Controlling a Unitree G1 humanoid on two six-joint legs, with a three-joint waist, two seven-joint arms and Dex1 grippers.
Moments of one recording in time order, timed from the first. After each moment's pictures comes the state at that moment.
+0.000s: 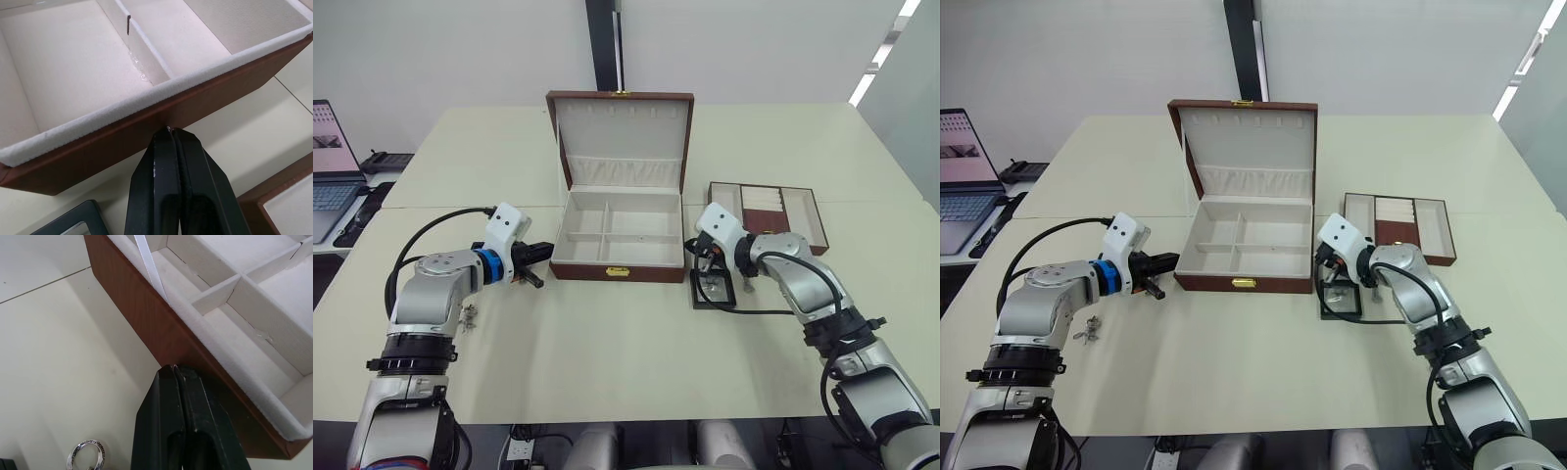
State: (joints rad) left arm -0.48 0.66 0.08 0.23 -0.24 0.57 -0.88; right arm -0.64 -0.46 0.30 0.09 0.00 0.58 0.77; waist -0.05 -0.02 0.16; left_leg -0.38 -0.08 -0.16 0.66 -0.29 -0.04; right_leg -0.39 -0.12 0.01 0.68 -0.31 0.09
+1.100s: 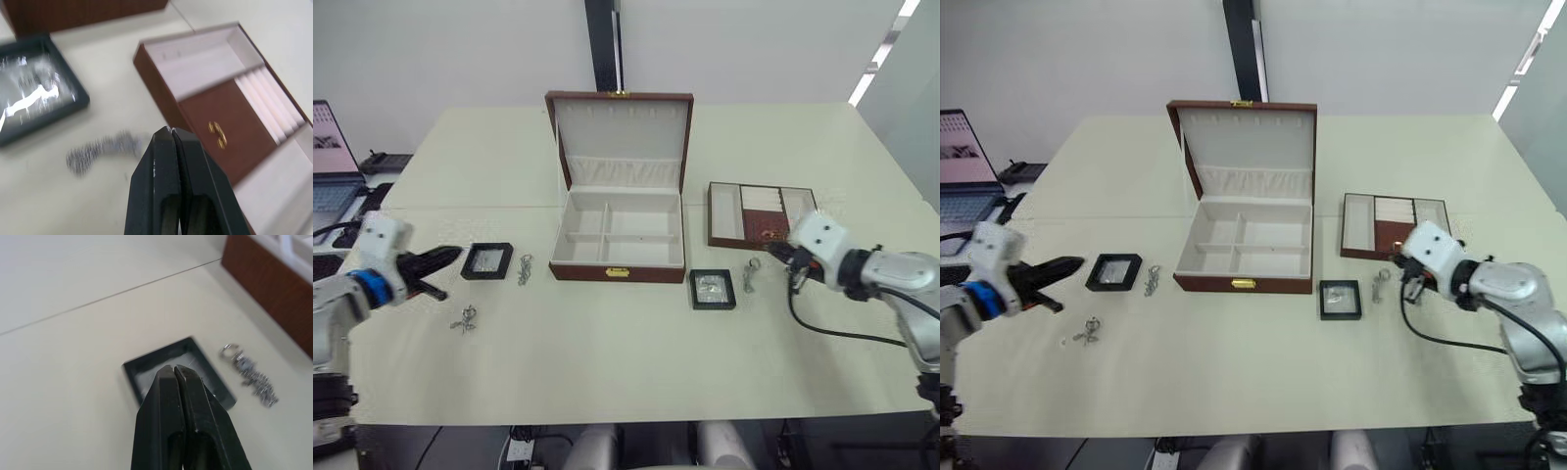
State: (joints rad) left arm -0.15 0.93 0.48 0.36 -0.35 0.38 -0.96; right arm -0.16 -0.92 -0.14 -0.27 0.10 0.47 0.89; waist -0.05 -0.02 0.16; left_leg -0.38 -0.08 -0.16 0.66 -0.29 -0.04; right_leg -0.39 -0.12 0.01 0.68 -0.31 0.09
